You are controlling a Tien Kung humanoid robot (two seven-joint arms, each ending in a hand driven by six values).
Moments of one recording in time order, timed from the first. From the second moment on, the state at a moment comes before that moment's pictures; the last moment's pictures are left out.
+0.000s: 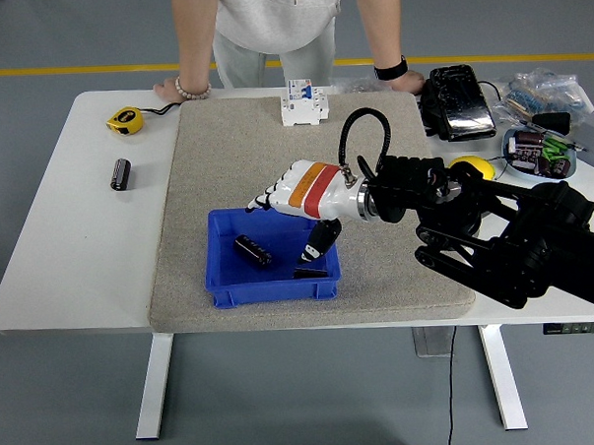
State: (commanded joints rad) left arm -0.10 0.11 -0.43 -0.24 0.05 0.37 -0.02; right arm 1.00 -0.13 0.36 1.07 -2.13 0.08 0.16
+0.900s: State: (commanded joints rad) left arm -0.09 0.10 -0.44 -0.23 0.07 0.37 -0.01; right arm 0.71 -0.30 0.80 0.96 -1.61 -0.06 0.12
